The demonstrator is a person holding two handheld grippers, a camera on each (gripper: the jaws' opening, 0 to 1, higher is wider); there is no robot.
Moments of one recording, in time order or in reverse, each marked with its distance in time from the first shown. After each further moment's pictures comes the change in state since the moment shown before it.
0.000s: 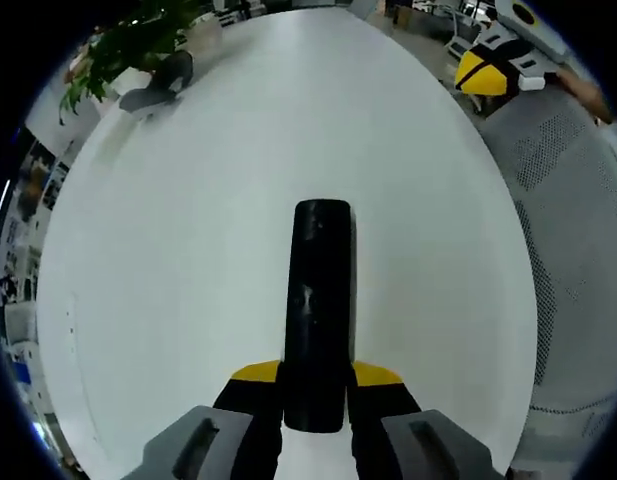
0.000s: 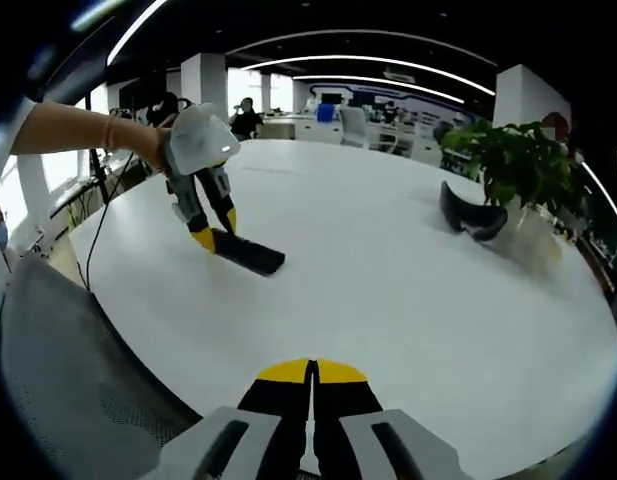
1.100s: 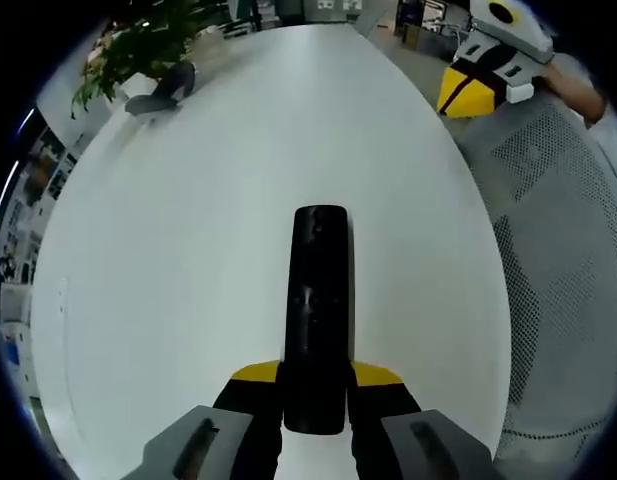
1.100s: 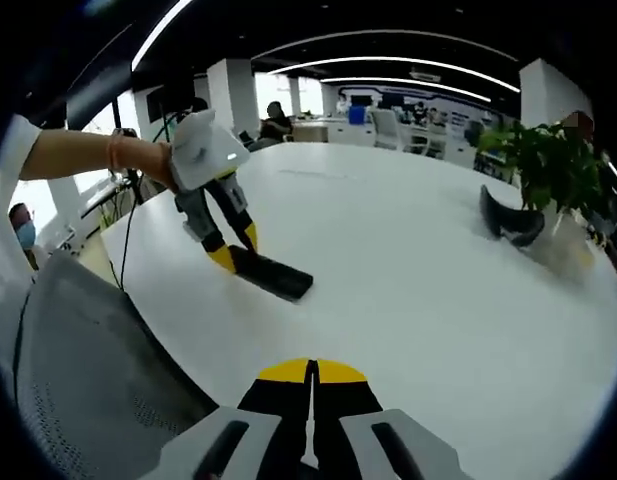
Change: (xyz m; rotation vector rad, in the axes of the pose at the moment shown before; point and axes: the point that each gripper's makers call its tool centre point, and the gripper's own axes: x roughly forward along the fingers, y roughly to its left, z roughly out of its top) left arm -0.002 -0.044 -0.002 -0.057 -0.077 -0.002; right arm 0.005 0.037 0.004 -0.021 -0.013 0.166
